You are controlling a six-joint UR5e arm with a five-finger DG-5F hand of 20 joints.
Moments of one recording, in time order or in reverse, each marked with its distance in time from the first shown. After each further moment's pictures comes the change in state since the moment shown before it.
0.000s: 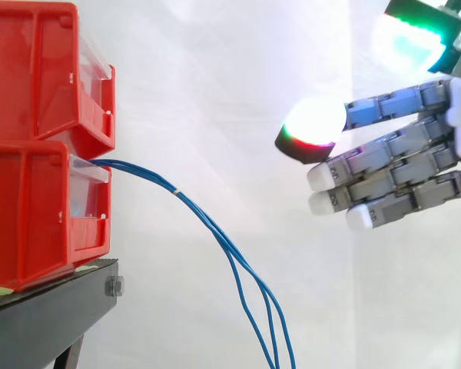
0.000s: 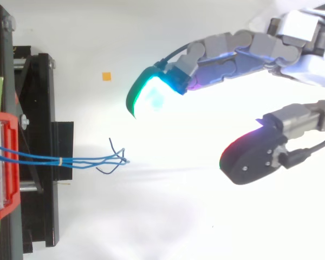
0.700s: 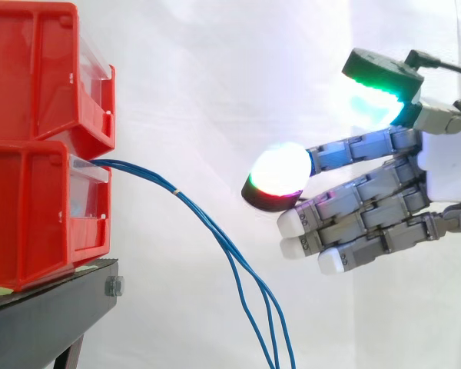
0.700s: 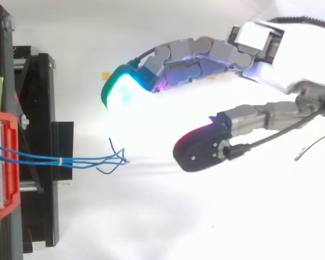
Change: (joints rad) arm 0.008 -0.095 0.029 0.070 0.059 -0.036
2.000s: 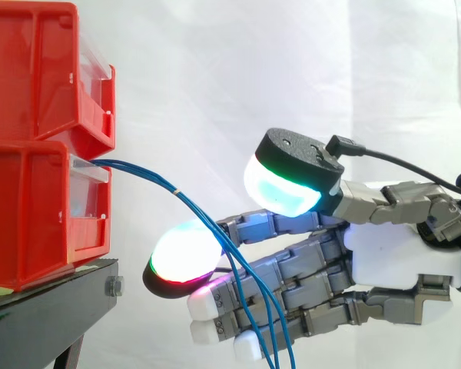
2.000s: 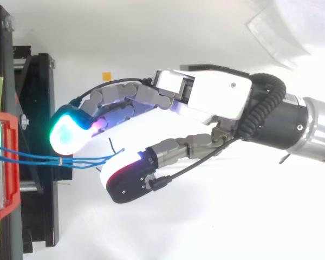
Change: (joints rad) arm 0.011 -0.202 0.123 0.167 -0.060 -0.014
